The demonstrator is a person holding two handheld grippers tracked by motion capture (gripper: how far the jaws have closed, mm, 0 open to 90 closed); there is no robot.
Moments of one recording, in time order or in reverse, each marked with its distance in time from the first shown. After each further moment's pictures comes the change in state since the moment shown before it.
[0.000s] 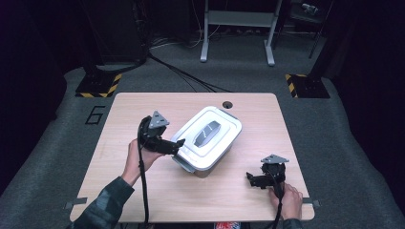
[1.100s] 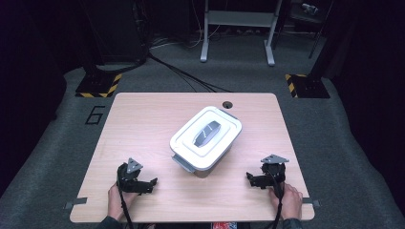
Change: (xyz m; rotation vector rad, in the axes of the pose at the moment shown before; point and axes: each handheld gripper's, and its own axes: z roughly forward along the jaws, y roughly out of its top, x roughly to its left) left arm 0.027 -0.194 0.026 0.165 0.112 -0.174; right arm 0.000 0.000 0.000 0.000 0.000 -0.001
